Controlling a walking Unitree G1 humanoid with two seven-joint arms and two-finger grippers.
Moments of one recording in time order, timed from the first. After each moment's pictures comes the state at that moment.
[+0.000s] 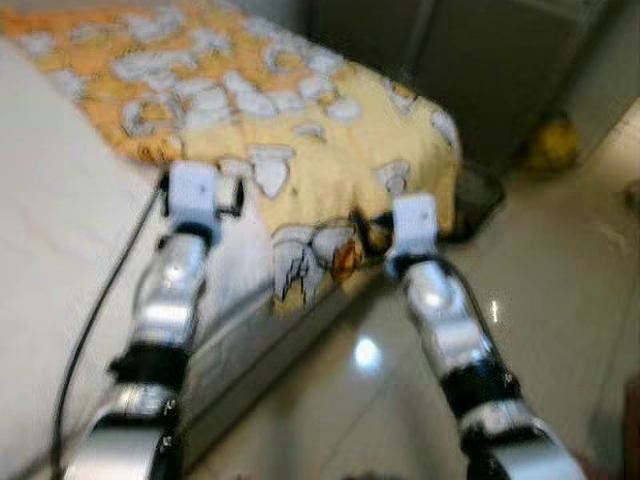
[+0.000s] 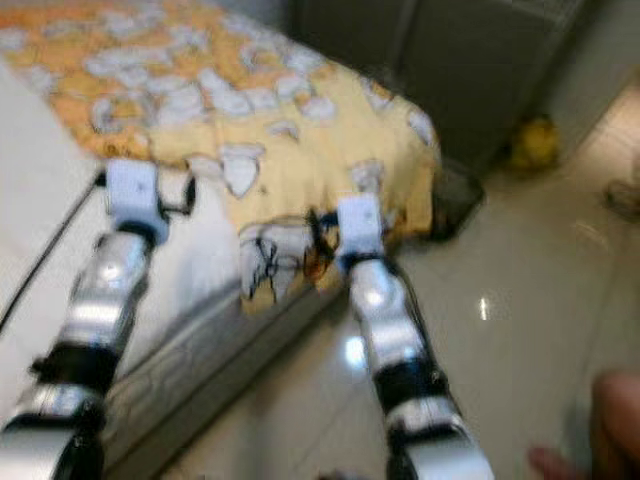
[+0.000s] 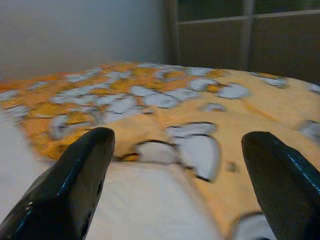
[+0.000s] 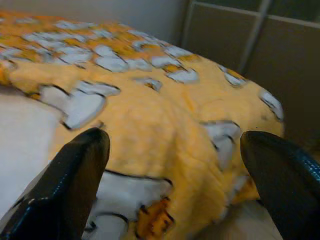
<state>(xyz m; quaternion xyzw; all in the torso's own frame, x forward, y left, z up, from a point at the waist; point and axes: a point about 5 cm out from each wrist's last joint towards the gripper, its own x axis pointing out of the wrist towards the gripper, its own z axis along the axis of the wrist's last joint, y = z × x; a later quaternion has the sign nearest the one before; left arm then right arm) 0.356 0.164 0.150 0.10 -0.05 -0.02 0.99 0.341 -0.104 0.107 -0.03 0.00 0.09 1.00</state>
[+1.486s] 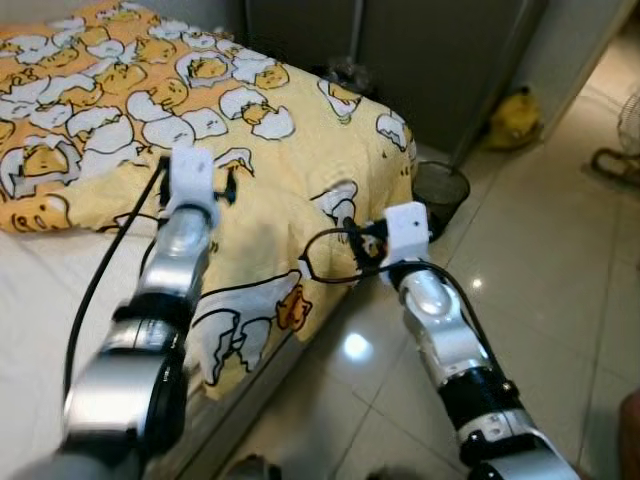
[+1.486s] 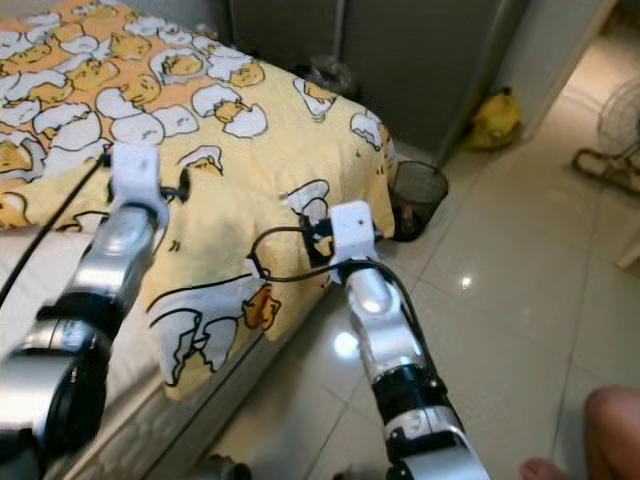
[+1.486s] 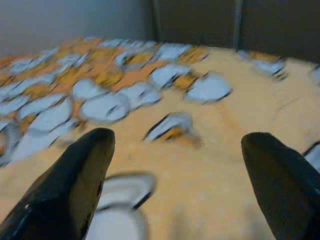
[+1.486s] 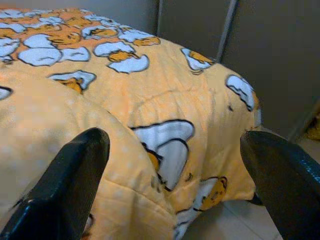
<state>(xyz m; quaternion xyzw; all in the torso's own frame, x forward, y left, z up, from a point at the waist) 0.395 0.179 0.162 0.09 0.02 0.05 0.99 0.334 -0.095 0.102 -0.04 0.01 0.12 0.99</state>
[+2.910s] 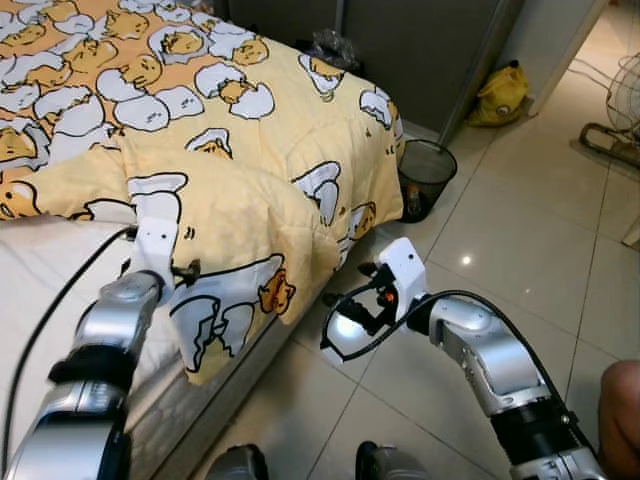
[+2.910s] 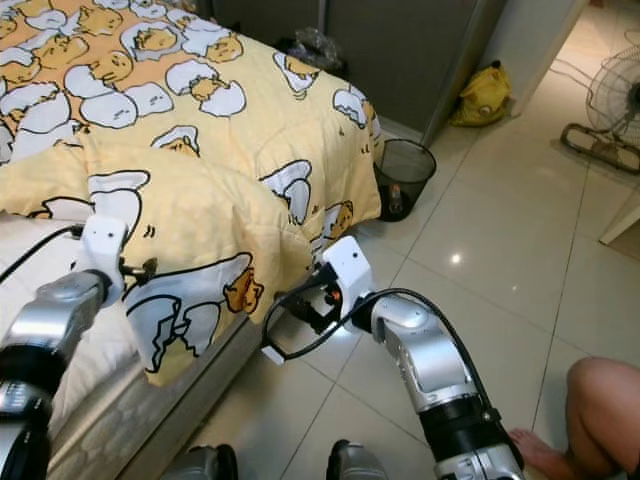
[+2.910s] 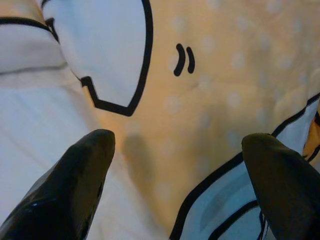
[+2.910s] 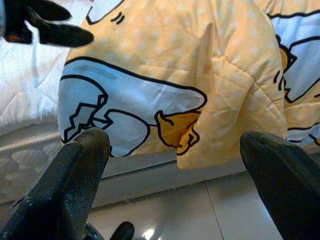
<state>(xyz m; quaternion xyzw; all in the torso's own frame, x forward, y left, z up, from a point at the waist) 0.325 0.257 0.089 0.13 0.26 0.02 0.96 0.291 -0.103 0.093 -0.02 0.17 0.41 0.90</state>
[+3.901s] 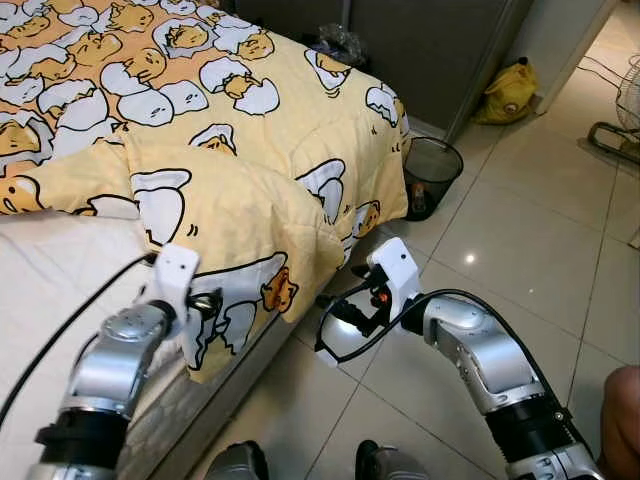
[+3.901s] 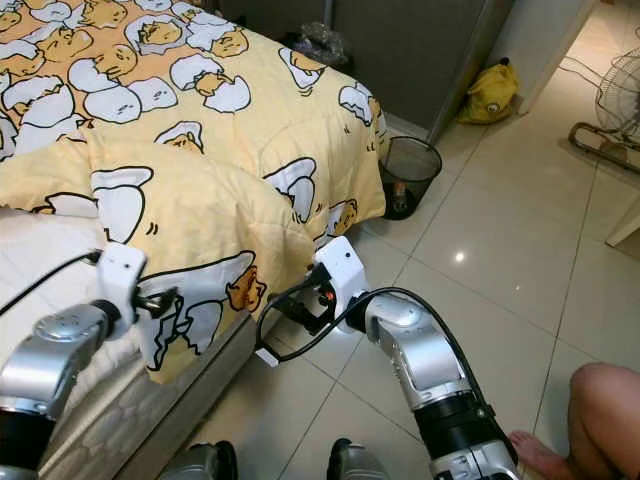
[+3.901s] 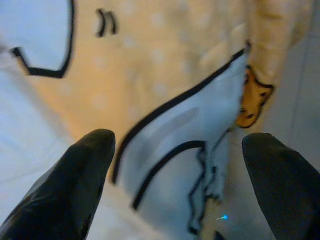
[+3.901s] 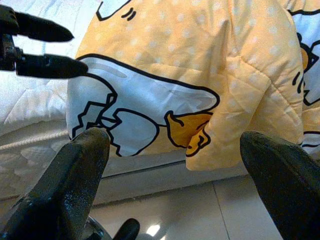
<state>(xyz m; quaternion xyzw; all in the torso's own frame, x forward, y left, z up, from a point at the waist) 0.290 0.231 0.079 0.15 0.27 -0.06 0.95 0.292 -0.096 0.092 -0.02 0.17 0.42 0.89</state>
